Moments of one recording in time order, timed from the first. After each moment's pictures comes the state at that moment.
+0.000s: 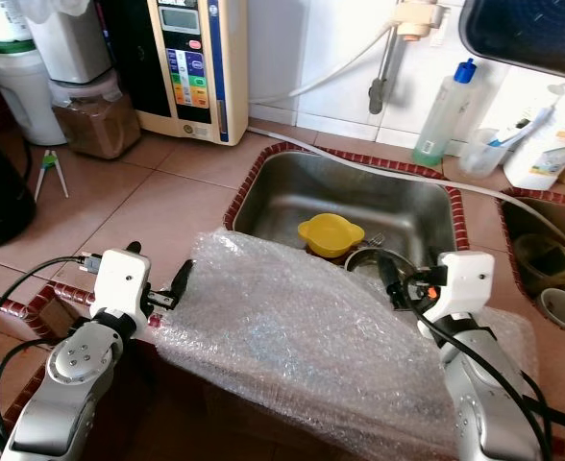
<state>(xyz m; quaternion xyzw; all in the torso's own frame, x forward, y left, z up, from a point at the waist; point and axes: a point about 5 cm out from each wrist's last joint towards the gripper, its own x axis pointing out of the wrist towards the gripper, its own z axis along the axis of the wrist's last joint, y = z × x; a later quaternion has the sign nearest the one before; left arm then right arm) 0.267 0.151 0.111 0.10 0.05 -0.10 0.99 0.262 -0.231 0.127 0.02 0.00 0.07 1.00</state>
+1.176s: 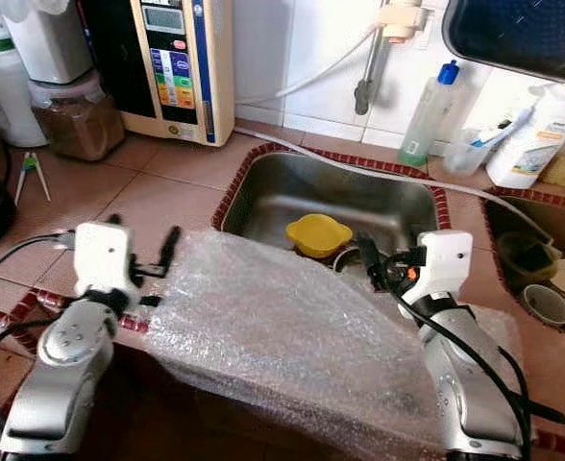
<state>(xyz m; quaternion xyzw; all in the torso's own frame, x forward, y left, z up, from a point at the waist) 0.275 0.159 0.145 0.08 -0.01 -0.03 1.00 0.279 -0.209 0.142 0.02 -0.02 0.10 0.99</state>
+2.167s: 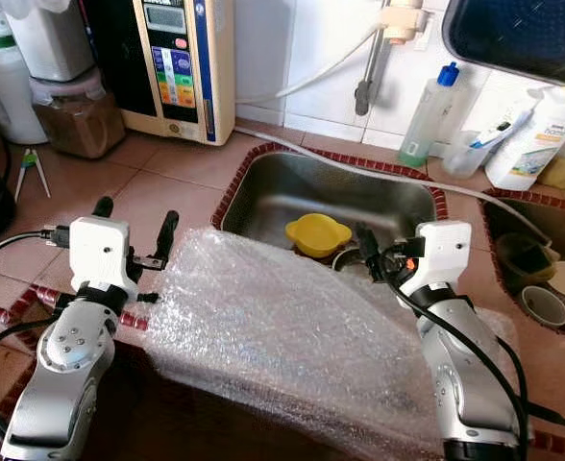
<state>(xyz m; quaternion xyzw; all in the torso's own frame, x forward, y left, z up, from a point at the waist) 0.272 0.147 0.164 0.10 -0.09 -0.03 0.99 0.287 -0.207 0.151 0.01 -0.04 0.10 0.99</state>
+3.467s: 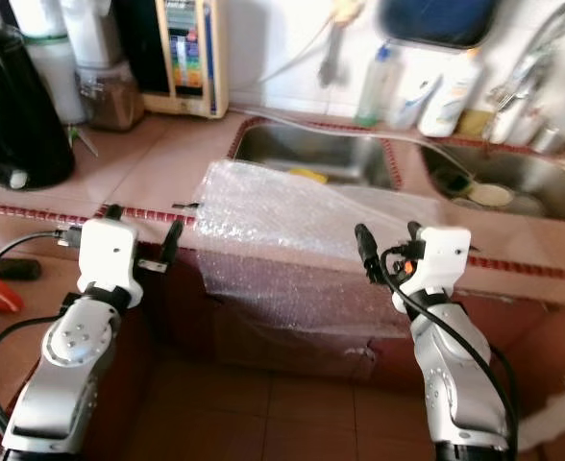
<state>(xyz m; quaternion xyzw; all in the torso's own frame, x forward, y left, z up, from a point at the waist) 0.280 0.150 0.151 0.11 -0.05 -0.05 0.99 0.288 -0.204 0.145 0.05 -0.04 0.08 0.99</state>
